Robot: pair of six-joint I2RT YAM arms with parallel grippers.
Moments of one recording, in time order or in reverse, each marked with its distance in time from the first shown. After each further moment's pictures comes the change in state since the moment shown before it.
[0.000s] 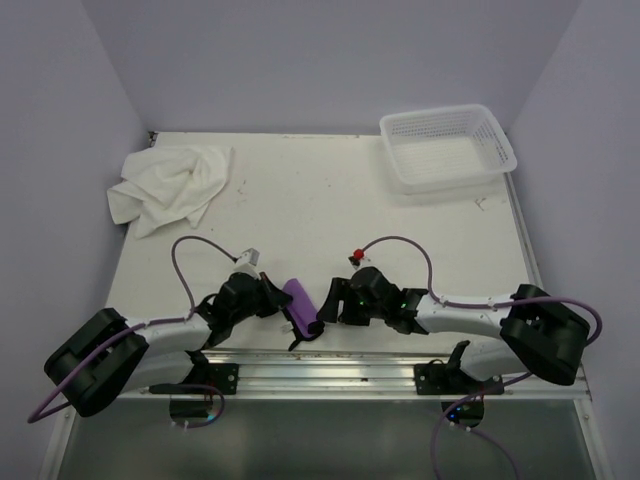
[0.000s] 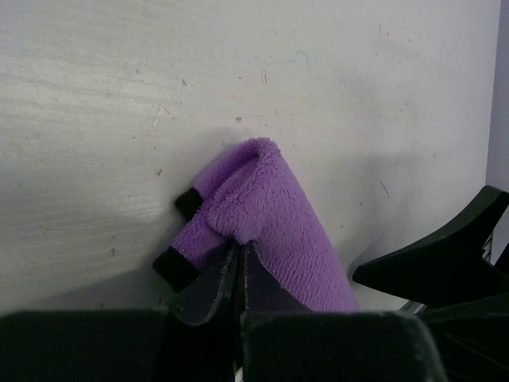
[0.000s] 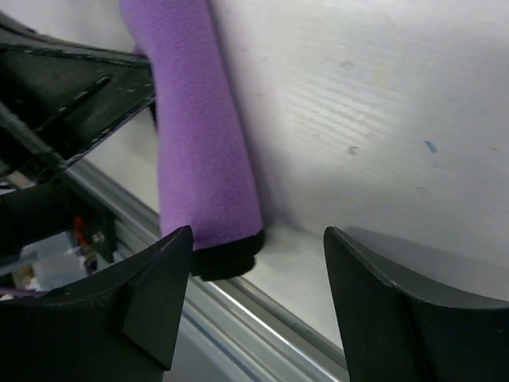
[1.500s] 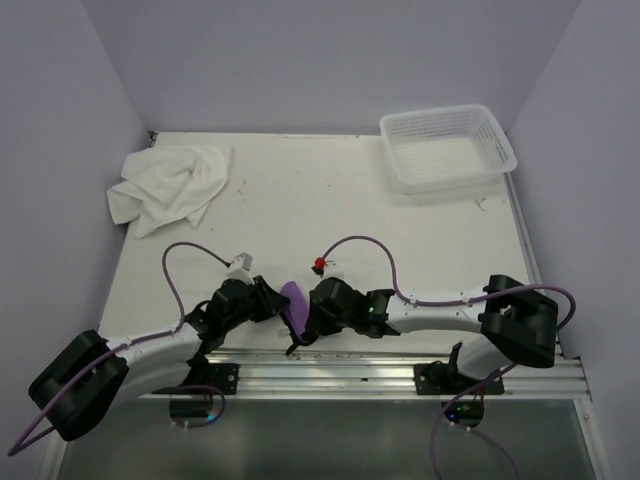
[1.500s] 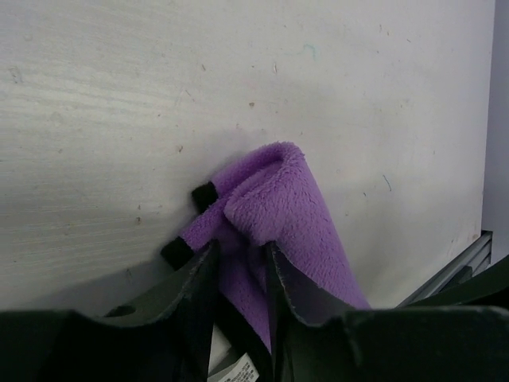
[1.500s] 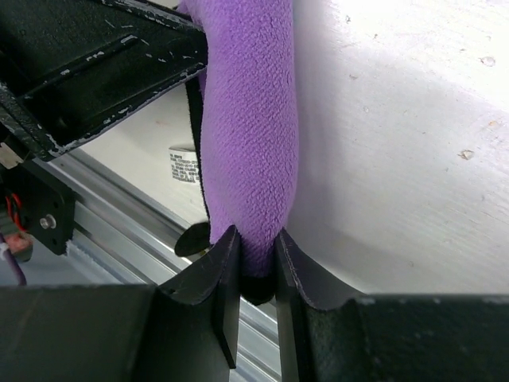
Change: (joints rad) left arm -0.001 -0.142 -0.055 -0.064 -0.019 -0.003; right arm 0.204 0.166 0.233 -0.146 0.139 -0.089
